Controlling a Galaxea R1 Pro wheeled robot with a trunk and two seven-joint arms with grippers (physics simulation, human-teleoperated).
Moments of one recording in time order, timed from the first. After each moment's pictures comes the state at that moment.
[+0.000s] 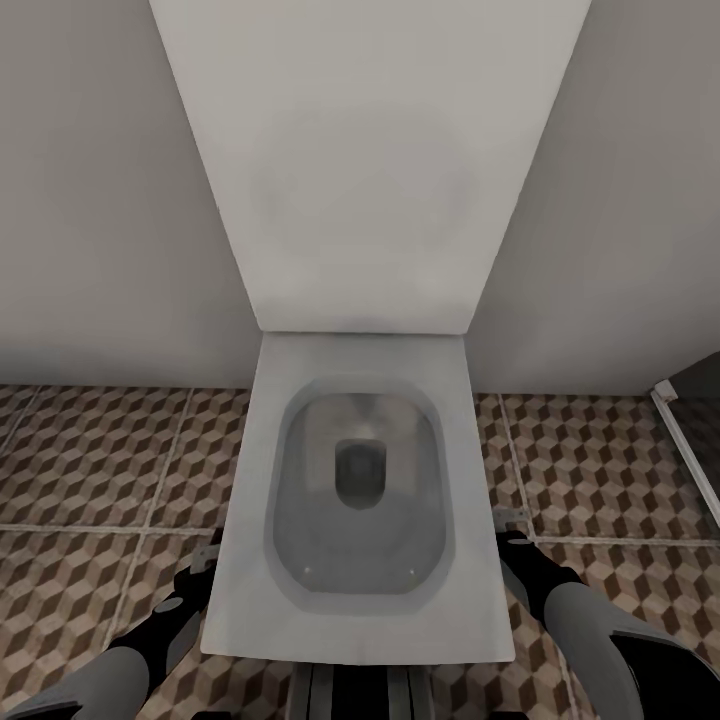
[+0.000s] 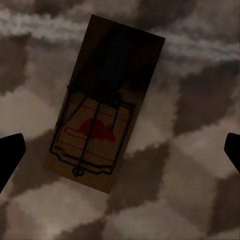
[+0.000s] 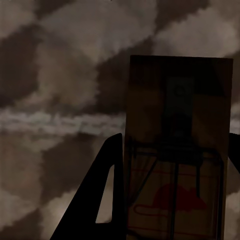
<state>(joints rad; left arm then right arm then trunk) -0.67 0.08 0.15 -0.19 -0.02 -0.19 0.00 -0.84 -0.05 -0.14 -0.17 0.22 0.11 -0.05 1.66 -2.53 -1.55</state>
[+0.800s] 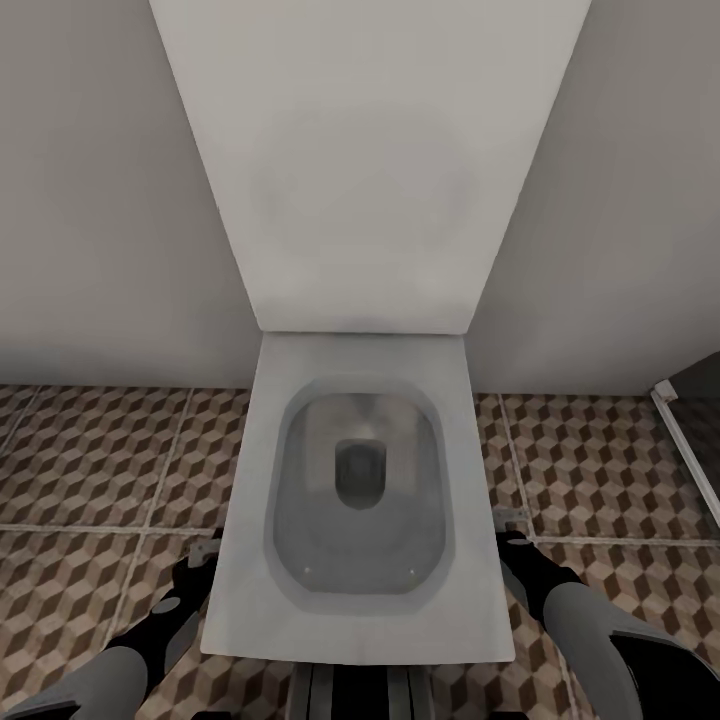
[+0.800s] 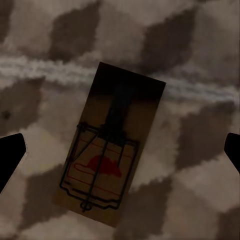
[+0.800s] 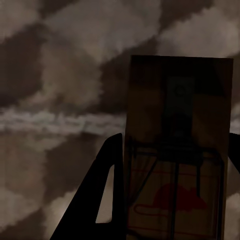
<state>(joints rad) -0.67 0.09 0.15 -0.19 -0.02 -0.27 0.00 -0.84 -0.04 -0.14 -0.17 0.22 0.11 -0.05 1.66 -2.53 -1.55</state>
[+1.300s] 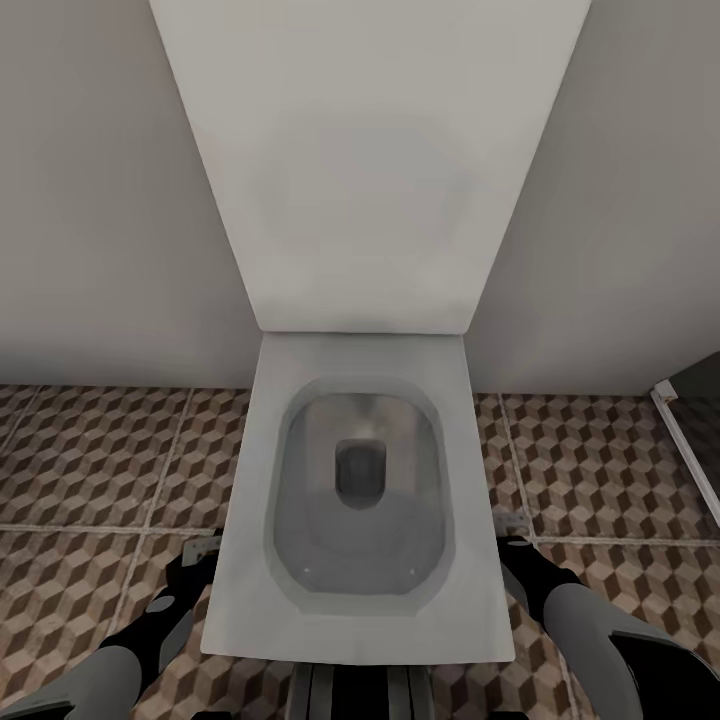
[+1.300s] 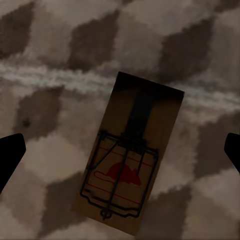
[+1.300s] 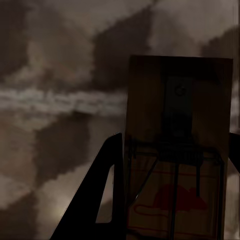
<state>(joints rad) -0.67 0.11 0.16 -0.20 -0.02 -0.28 0.00 -0.84 -0.04 -0.14 -0.15 0.21 0.15 -0.07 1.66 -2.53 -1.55</state>
